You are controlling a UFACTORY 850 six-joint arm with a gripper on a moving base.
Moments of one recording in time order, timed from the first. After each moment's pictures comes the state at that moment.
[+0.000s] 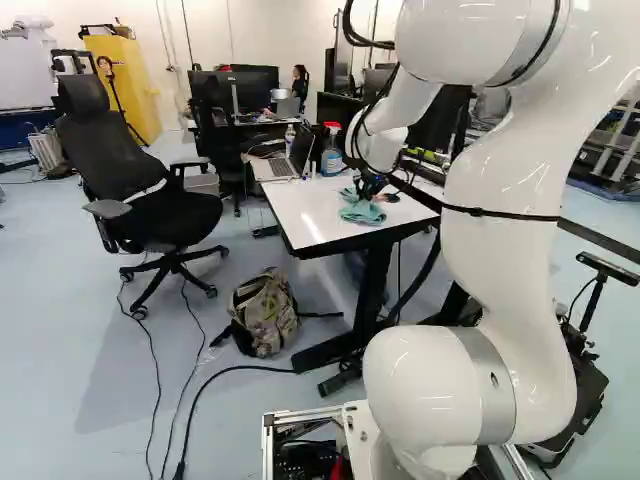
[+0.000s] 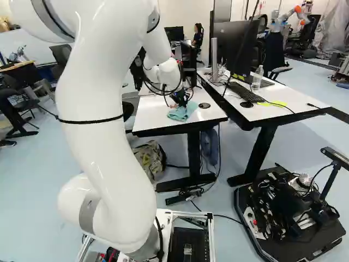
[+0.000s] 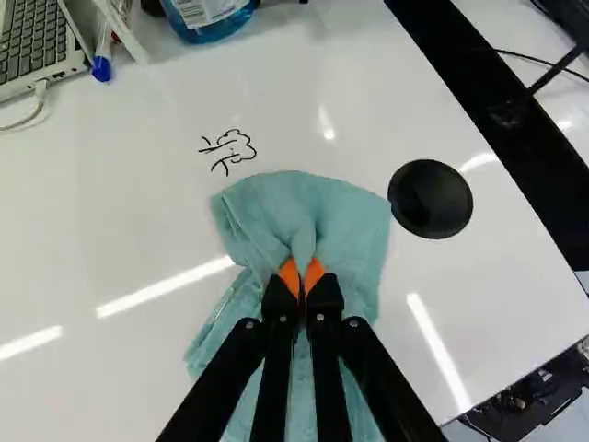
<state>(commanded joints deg) -8.3 -21.4 -62.7 0.8 -6.9 0.0</state>
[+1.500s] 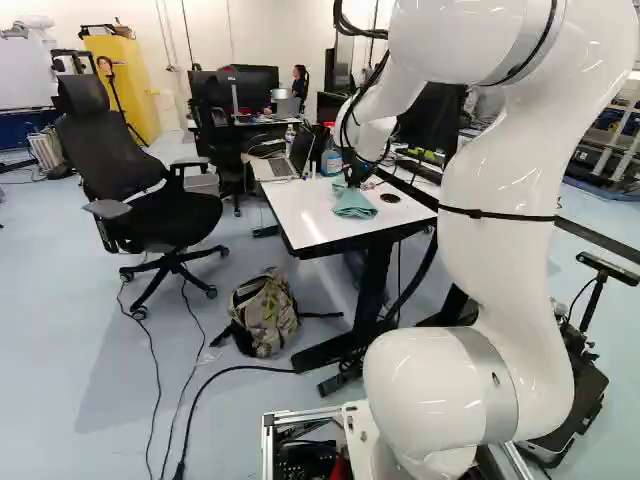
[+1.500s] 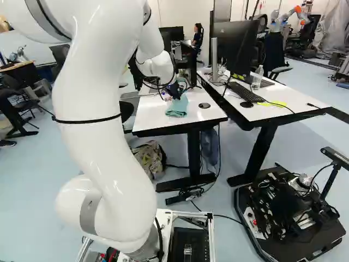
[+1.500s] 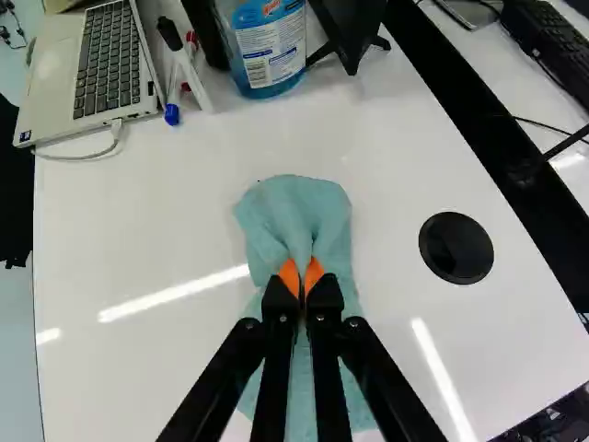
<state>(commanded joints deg) -4.7 -19.4 -64.4 0.8 -6.9 0.0</state>
